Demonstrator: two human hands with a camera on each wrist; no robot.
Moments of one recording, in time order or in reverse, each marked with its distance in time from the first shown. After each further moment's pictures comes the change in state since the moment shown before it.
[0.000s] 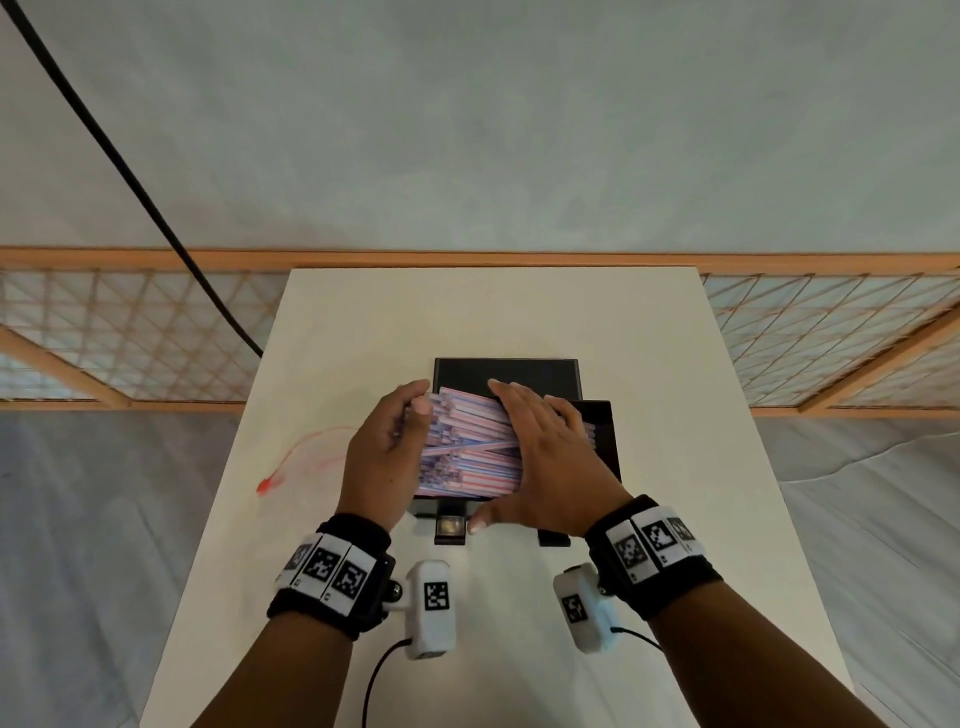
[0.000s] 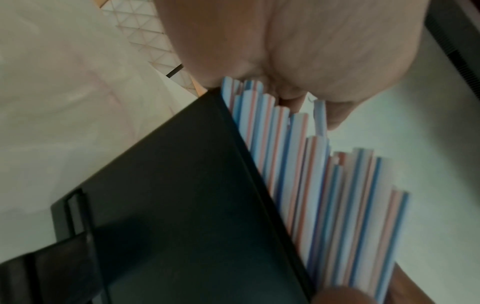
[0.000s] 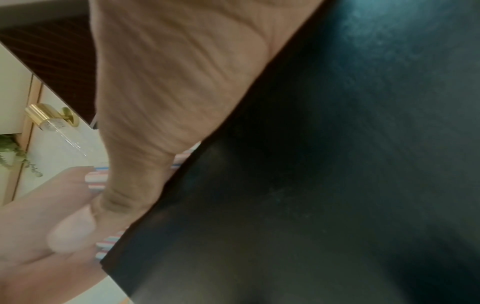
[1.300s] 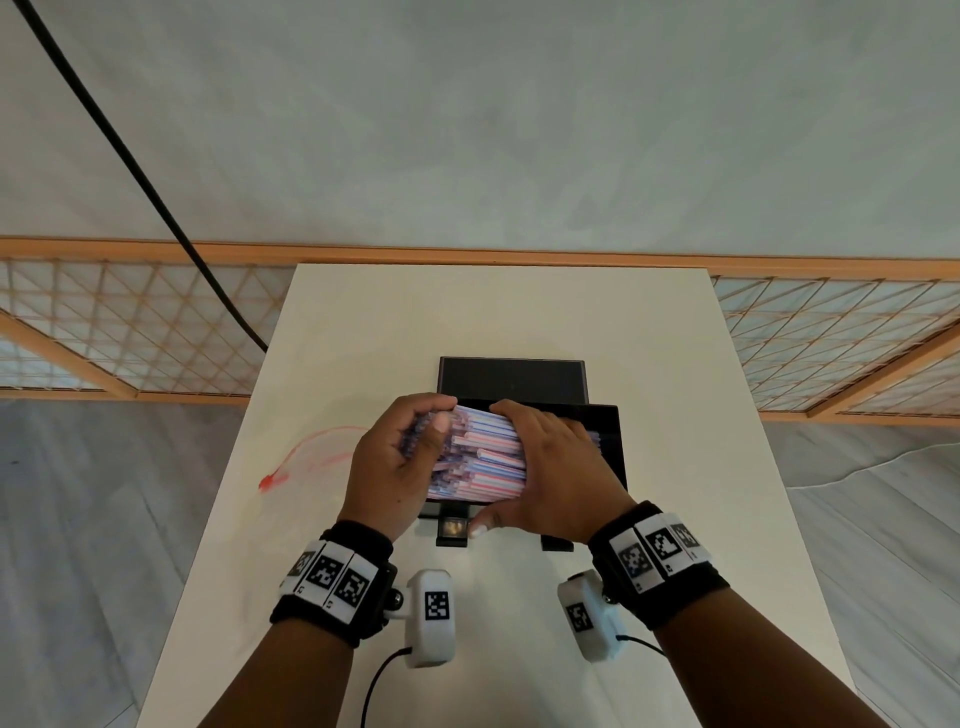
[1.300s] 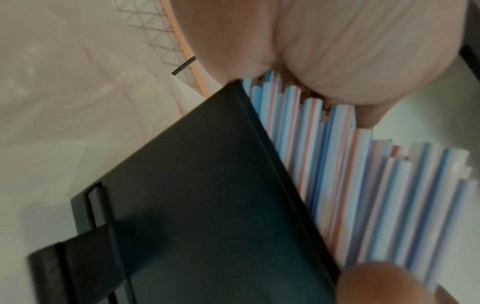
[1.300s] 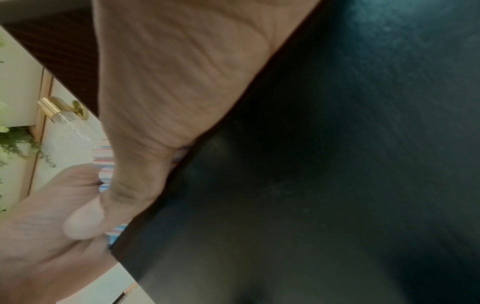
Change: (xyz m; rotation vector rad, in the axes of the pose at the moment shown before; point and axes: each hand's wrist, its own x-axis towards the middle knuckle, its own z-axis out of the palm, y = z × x) left_hand -0.005 -0.002 0.004 -0.025 0.002 0.162; right_hand 0.002 0.003 0.001 0.050 -0.084 0.071
